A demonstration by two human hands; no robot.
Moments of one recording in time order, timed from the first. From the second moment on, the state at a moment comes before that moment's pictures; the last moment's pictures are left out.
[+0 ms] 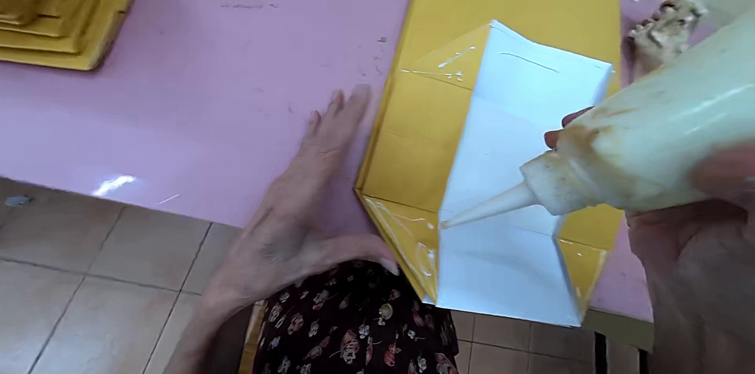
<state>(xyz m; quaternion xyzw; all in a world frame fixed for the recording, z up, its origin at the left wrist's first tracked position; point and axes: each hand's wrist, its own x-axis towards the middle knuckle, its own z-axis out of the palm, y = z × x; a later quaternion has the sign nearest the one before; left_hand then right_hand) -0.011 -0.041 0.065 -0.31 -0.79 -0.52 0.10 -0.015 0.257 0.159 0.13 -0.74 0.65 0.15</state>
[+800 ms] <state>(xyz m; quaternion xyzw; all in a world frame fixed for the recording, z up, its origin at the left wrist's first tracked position) -0.002 -0.039 0.038 -0.07 -0.77 -0.57 0.26 0.084 0.357 0.122 -0.06 -0.73 0.54 0.40</state>
